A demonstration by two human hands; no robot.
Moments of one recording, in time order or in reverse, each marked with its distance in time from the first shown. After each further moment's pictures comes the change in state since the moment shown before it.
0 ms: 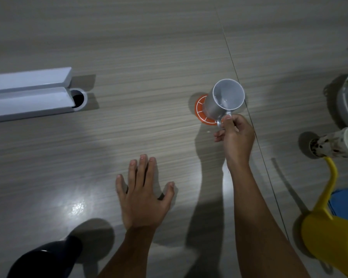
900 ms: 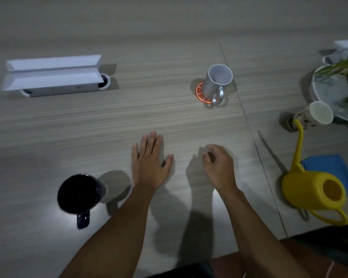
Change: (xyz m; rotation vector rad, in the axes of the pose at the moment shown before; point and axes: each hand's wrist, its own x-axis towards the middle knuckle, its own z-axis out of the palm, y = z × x) left_hand -0.032 -0.022 -0.011 -0.047 -0.034 0.111; right_hand -0.157 0.051 -0.064 -0.505 -0.291 -0.115
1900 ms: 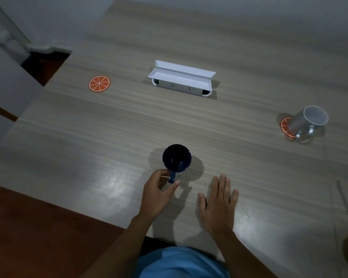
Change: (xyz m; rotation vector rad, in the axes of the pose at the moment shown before) left_hand -0.191 -0.120 -0.067 -0.946 0.342 -0.383; right_hand -0.149 -0.015 0.130 -0.723 -0.249 -0.446
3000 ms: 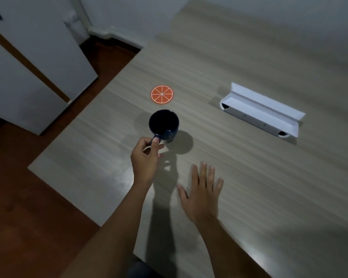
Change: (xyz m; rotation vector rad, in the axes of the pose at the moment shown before) left_hand 0.172 0.003 -0.196 -0.337 0.600 -0.130; right_hand 0.121 -0.251 0.018 -0.089 -0.132 -0.351
